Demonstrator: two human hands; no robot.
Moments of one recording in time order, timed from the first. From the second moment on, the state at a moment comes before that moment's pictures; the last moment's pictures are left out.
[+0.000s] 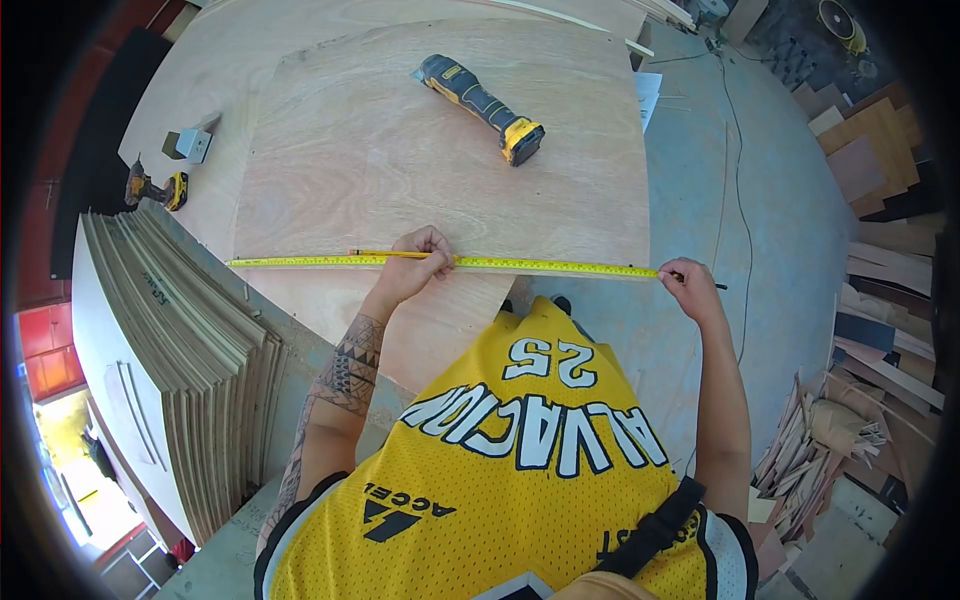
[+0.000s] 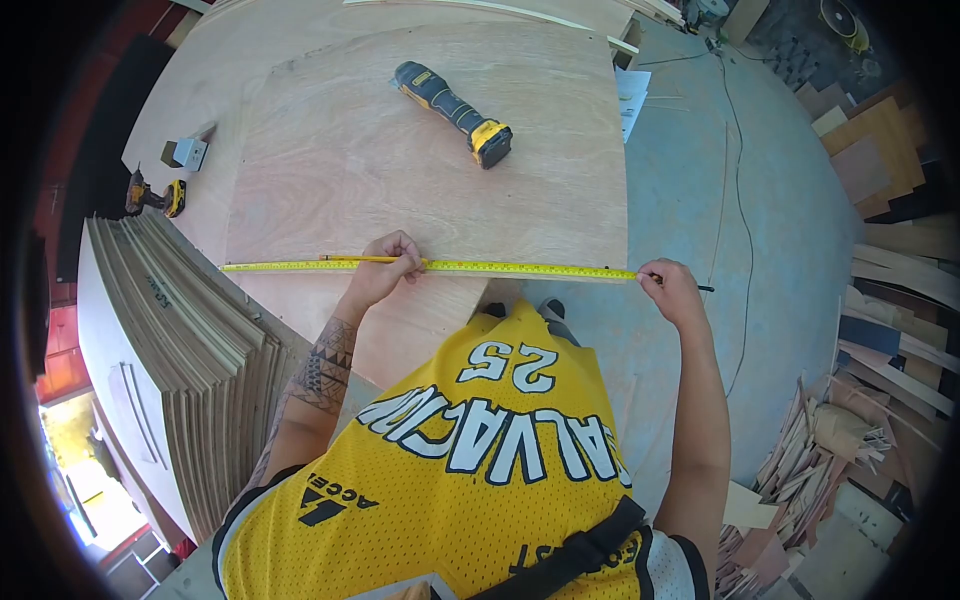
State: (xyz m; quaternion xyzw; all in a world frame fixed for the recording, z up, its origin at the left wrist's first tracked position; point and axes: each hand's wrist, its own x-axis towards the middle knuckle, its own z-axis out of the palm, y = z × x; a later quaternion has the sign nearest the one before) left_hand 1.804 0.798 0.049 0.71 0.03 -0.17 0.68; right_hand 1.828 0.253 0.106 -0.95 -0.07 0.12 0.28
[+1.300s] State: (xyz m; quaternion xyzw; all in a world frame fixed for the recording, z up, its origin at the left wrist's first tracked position) left_hand 1.801 0.797 0.056 0.69 0.06 -0.14 0.71; right_hand 1.823 0.260 0.100 -0.96 -0.07 0.09 0.25
